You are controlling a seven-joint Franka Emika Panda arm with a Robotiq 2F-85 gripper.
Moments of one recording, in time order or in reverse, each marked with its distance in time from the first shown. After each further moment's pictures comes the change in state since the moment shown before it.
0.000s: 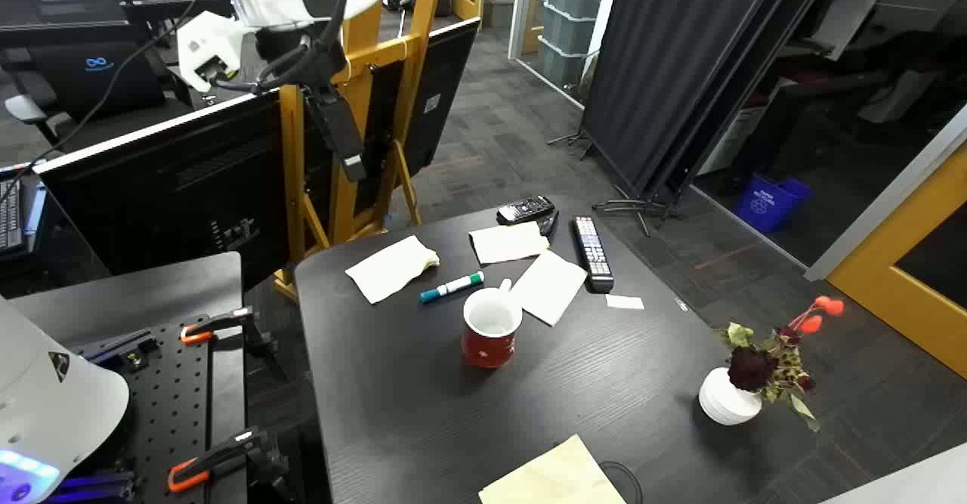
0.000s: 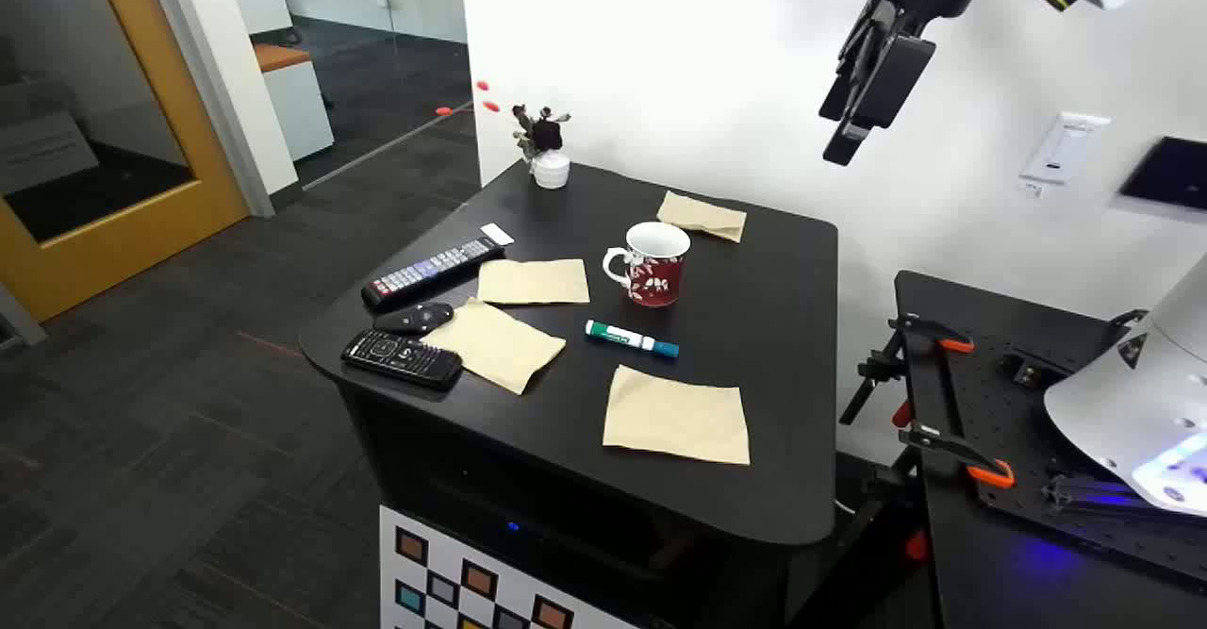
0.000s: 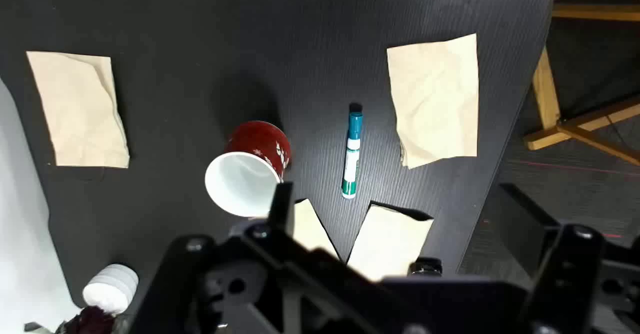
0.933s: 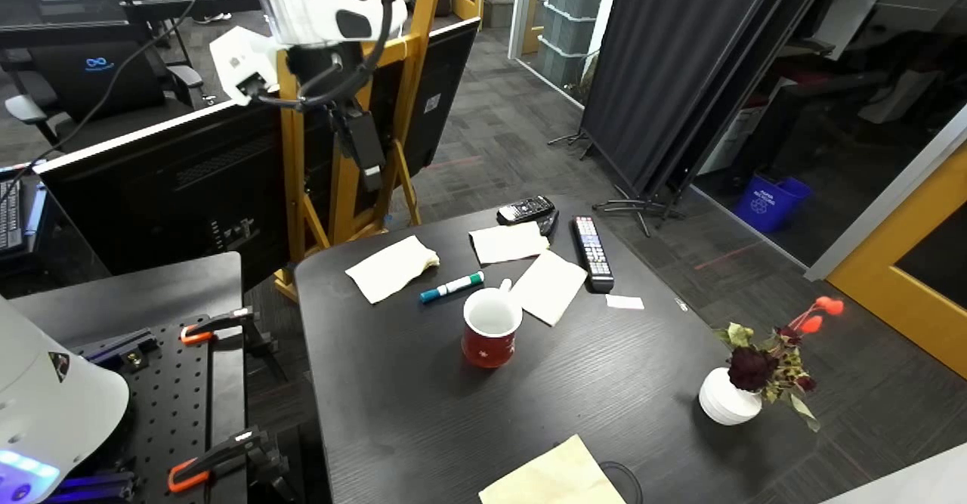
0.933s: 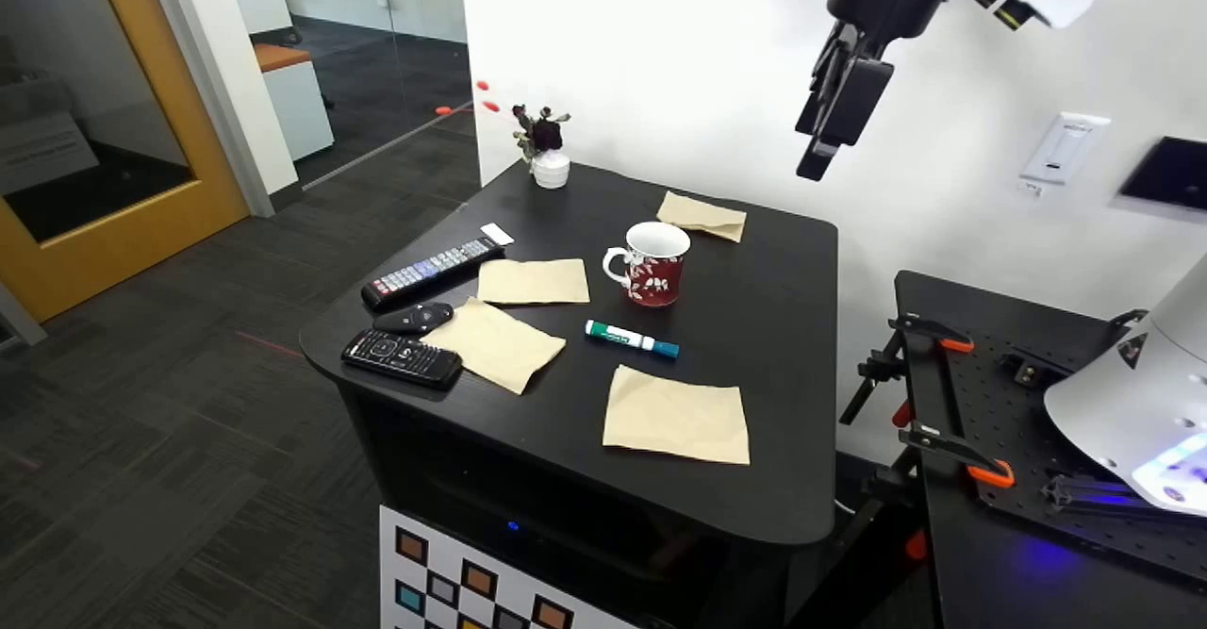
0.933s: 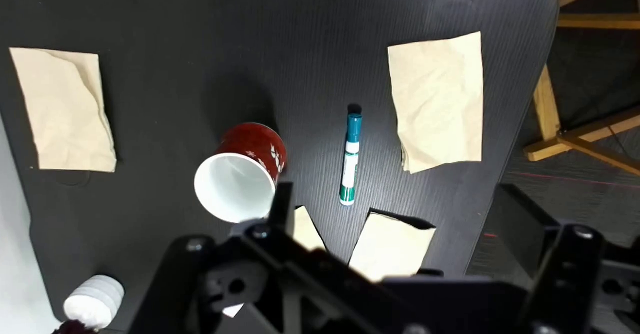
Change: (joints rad) arm 0.000 0.118 -0.004 0.051 -0.010 0.029 0.000
